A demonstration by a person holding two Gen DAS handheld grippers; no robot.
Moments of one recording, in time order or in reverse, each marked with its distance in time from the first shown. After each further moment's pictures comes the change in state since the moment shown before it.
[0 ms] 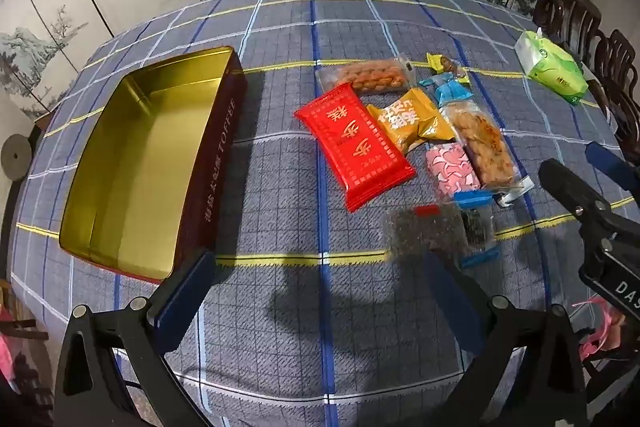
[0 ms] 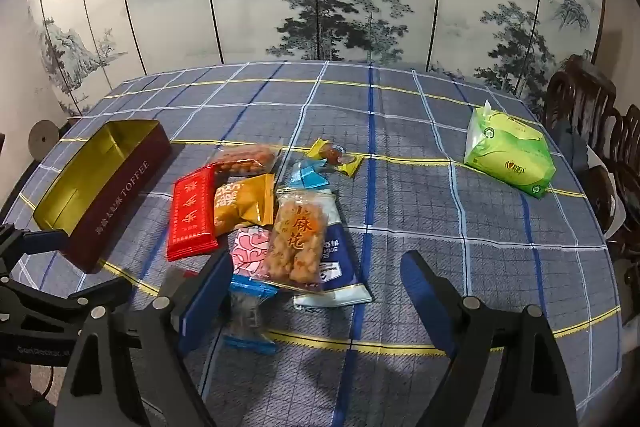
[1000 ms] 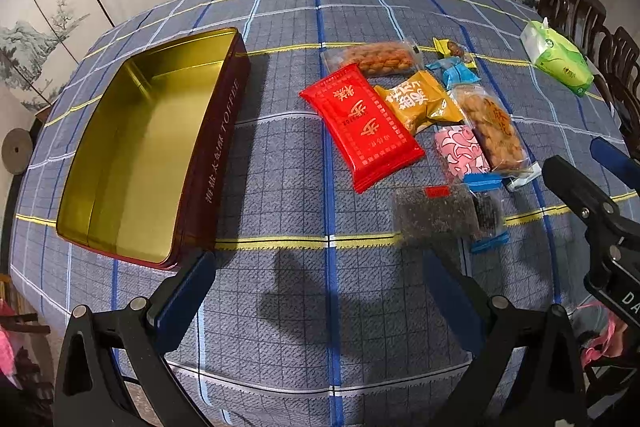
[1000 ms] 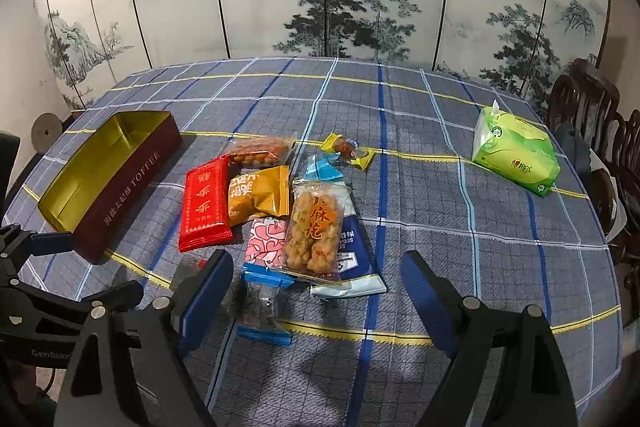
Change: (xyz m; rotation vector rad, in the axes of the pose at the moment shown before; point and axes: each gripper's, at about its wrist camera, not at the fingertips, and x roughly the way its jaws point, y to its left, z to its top) left arm 0.008 0.006 -0.011 -0.003 0.052 -0.001; right arm -0.001 0.016 -0.005 -0.012 0.016 0.019
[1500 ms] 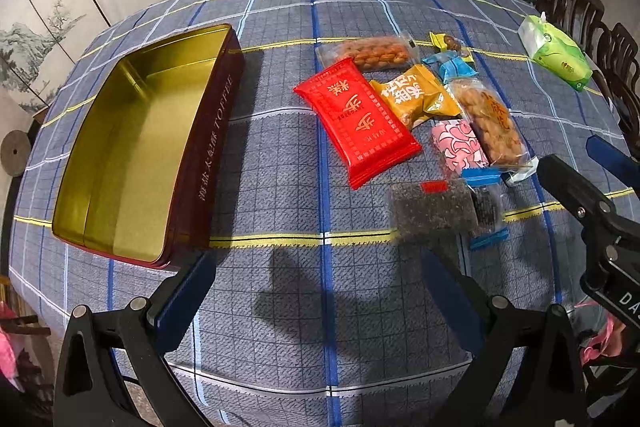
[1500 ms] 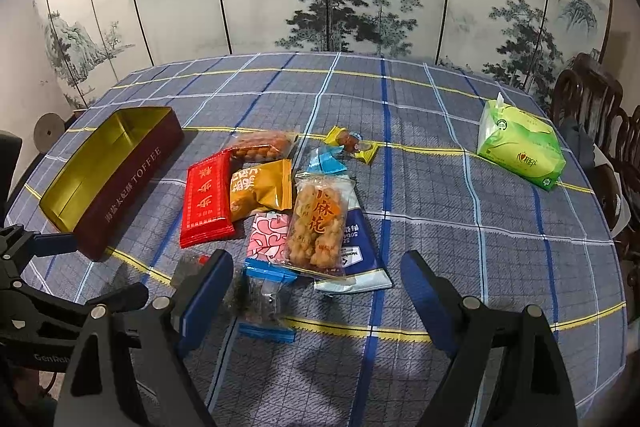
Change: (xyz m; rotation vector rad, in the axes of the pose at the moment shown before) left arm 0.003 -0.004 -0.001 0.007 0.006 -0.004; right arm 0.005 0.000 -0.003 0.006 0.013 0.012
